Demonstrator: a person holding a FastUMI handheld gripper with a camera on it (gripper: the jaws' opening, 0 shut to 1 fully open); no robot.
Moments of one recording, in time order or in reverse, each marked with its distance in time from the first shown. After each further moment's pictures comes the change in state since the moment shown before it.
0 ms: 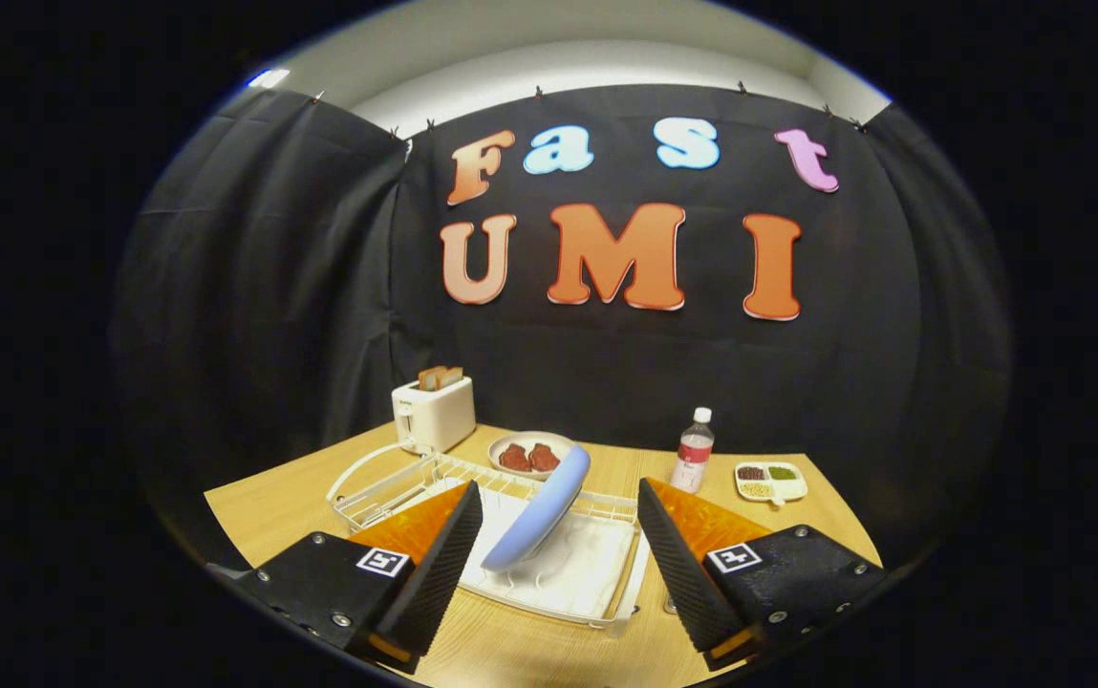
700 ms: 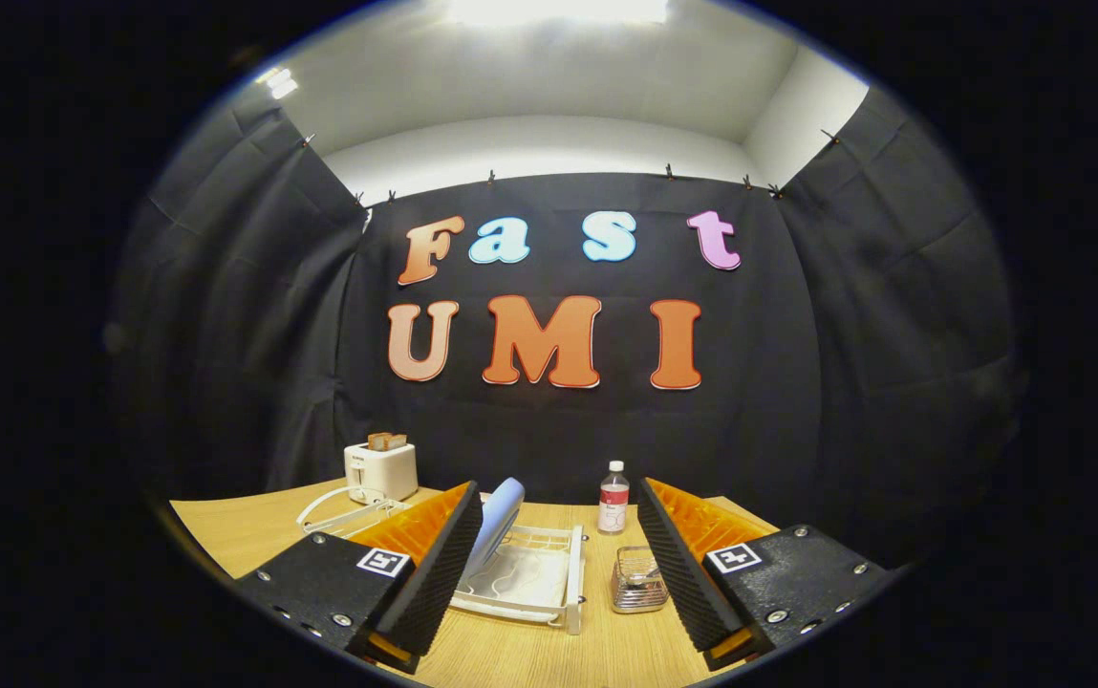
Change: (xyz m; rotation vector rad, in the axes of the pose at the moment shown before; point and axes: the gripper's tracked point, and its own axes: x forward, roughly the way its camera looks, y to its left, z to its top) arm -0.115 -0.020 0.010 -0.006 -0.369 -0.254
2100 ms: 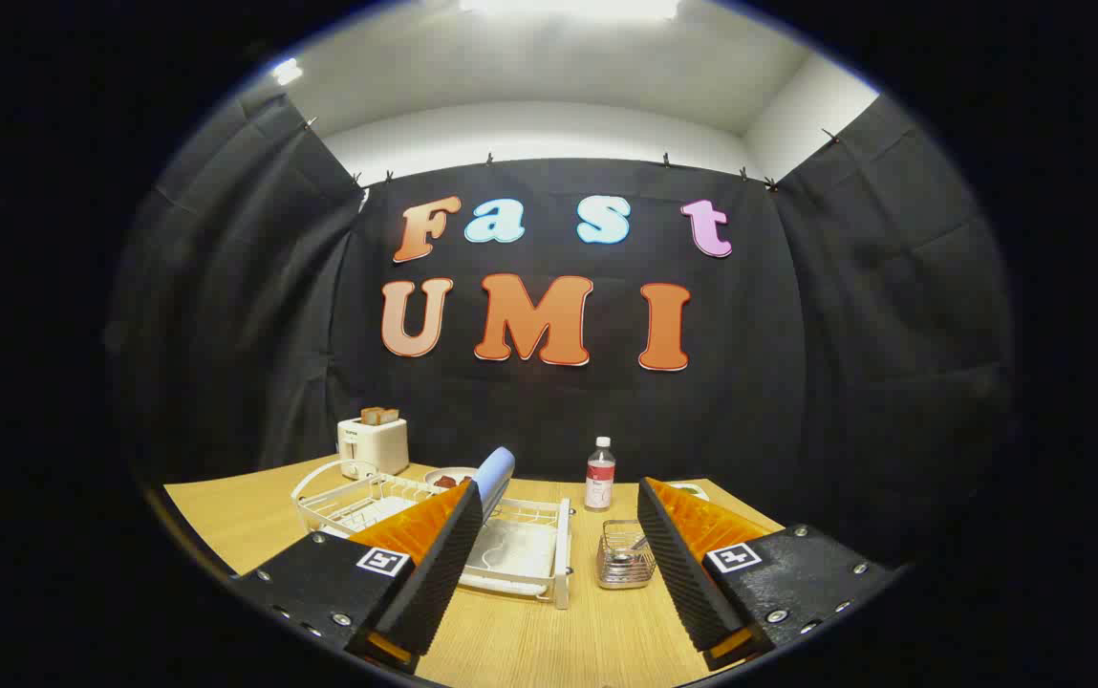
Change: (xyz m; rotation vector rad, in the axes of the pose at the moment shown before) arm -0.035 -0.004 -0.008 -0.013 0.033 -0.036
